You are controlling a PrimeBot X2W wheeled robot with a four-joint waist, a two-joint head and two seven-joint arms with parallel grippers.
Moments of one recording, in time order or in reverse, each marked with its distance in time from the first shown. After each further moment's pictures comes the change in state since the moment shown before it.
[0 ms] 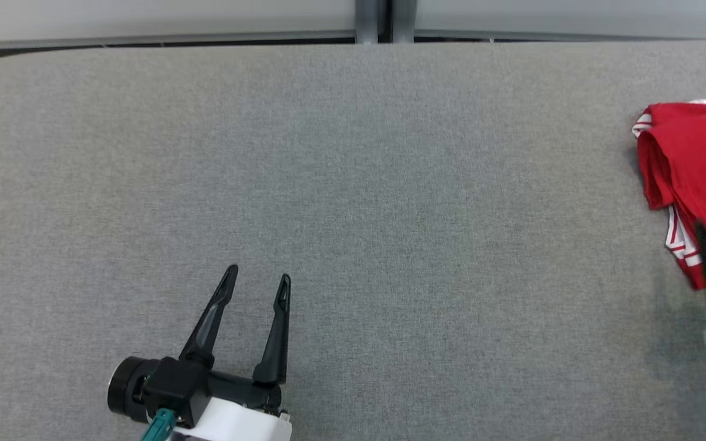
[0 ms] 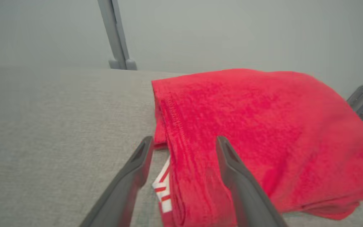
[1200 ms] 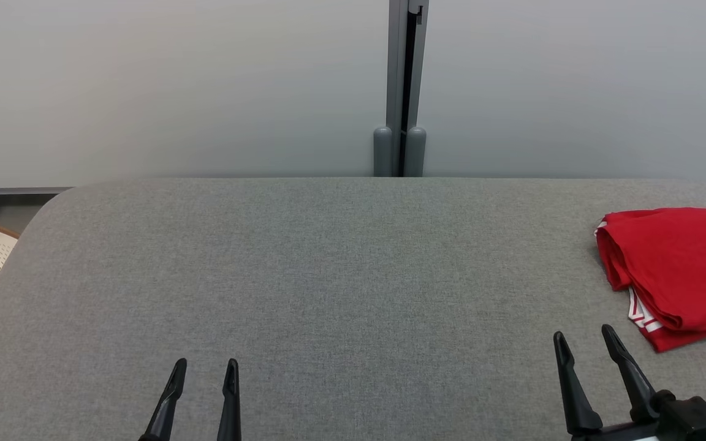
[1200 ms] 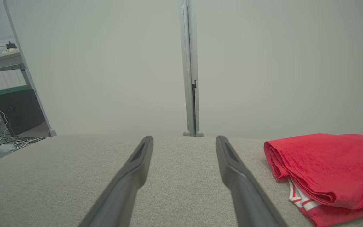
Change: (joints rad) left arm 0.273 0.000 0.116 -0.059 -0.048 0.017 0.000; right arm 0.518 0.551 -0.258 -0.489 -0.520 0.000 -0.054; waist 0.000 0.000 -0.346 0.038
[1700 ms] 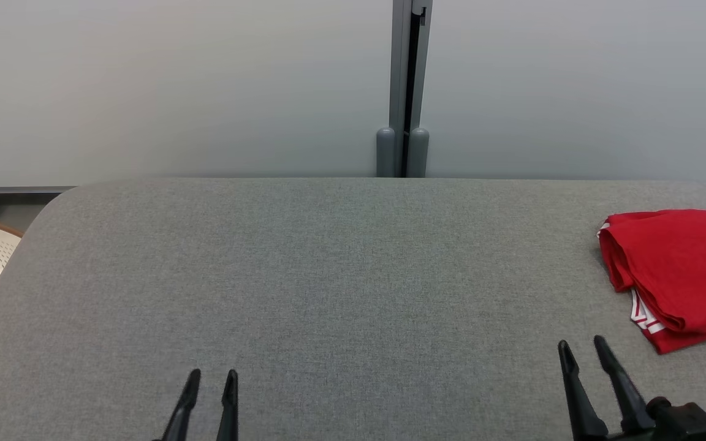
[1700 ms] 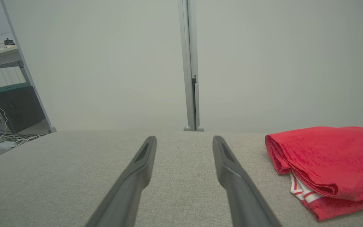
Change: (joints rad) left arm -0.001 -0.001 -0.009 0.032 0.006 -0.019 0.000; right arm 0.006 0.007 -0.005 0.017 0.001 0.000 0.002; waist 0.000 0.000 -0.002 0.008
